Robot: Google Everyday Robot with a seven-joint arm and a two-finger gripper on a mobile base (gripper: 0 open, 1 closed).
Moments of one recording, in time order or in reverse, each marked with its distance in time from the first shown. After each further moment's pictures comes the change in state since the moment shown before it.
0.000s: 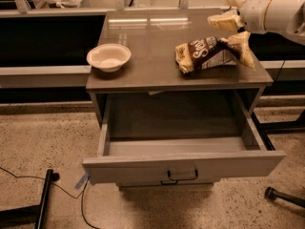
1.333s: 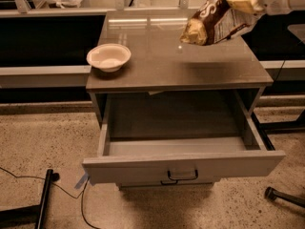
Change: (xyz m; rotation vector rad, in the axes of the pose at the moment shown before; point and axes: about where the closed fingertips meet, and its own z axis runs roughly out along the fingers) arm -0.038 -0.013 -0.042 -0.089 0.066 -0.102
